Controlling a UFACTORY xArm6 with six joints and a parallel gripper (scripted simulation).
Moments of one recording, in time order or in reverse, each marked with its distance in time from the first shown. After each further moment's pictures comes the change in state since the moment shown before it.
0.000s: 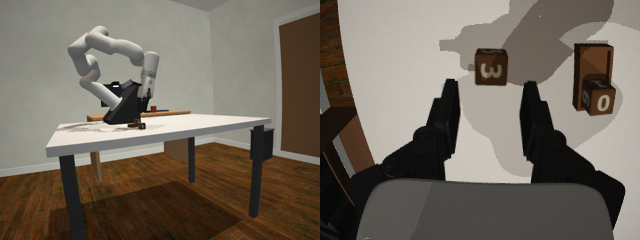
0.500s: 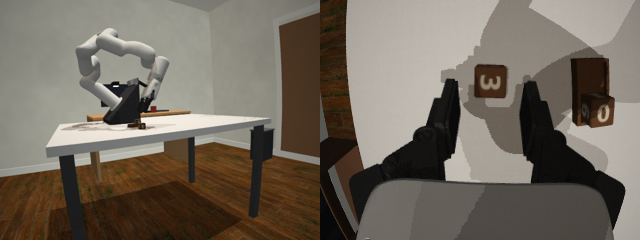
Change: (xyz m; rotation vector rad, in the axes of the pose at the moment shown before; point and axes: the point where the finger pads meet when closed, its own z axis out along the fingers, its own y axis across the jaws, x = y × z) arm -0.005 0.001 0.000 0.002 0.218 -0.002
